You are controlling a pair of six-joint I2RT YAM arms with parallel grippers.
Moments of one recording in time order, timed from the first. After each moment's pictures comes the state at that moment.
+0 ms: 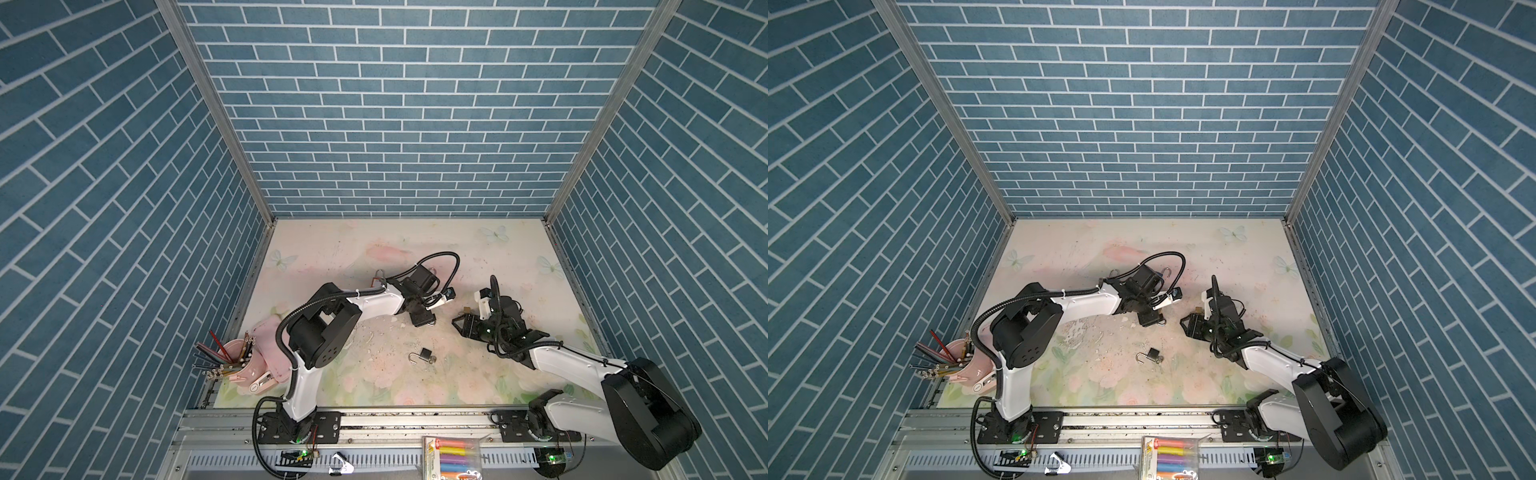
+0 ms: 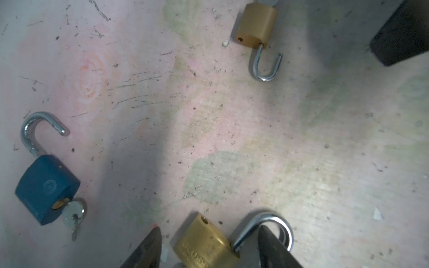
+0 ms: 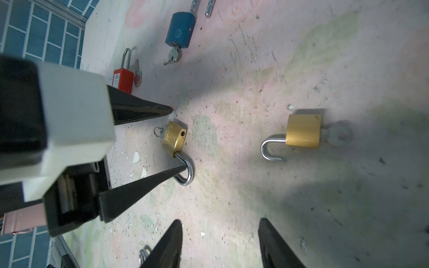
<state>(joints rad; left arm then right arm) -0.80 2.00 1.28 -0.31 0.12 0.53 0.51 1.22 0.37 0.11 -0.28 0.68</state>
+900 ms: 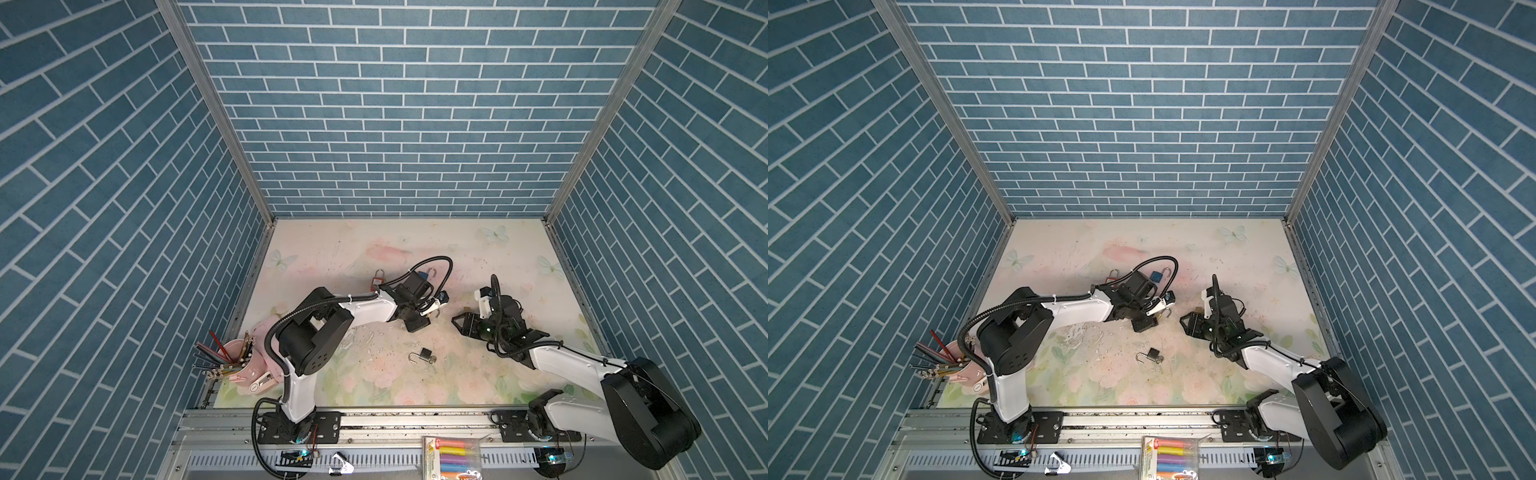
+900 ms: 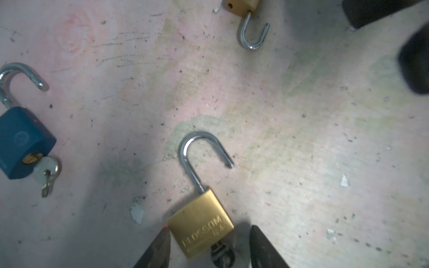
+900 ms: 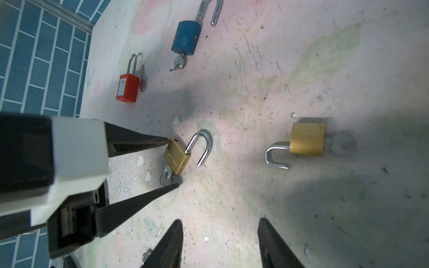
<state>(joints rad) -0.80 1.91 1.14 -0.28 0.13 0.43 0.50 1.23 0.37 0.14 -0.29 0.68</state>
